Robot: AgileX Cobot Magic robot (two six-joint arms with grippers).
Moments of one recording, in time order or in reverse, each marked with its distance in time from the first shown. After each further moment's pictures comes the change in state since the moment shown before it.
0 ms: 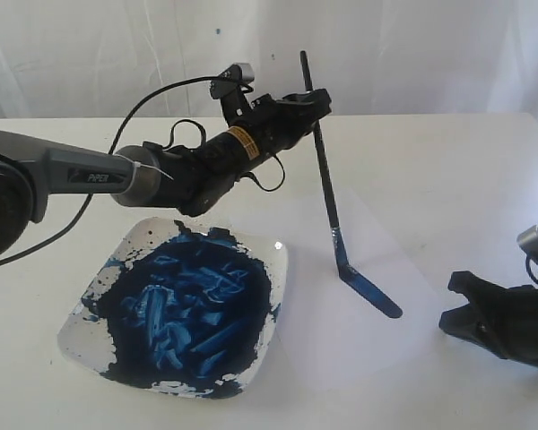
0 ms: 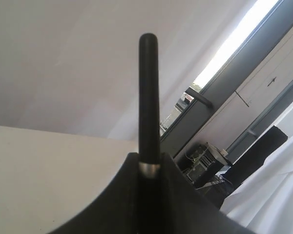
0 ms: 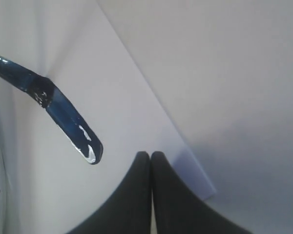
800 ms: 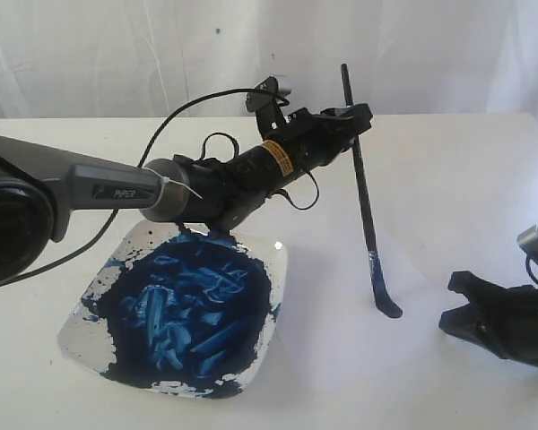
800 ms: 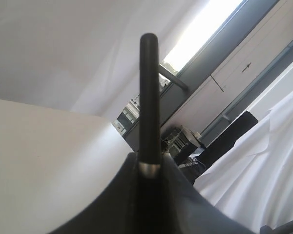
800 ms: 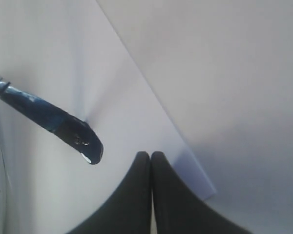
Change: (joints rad) left arm -0.098 0.000 0.000 0.000 -0.001 -0.038; right arm 0.000 0.000 0.000 0.000 0.000 0.000
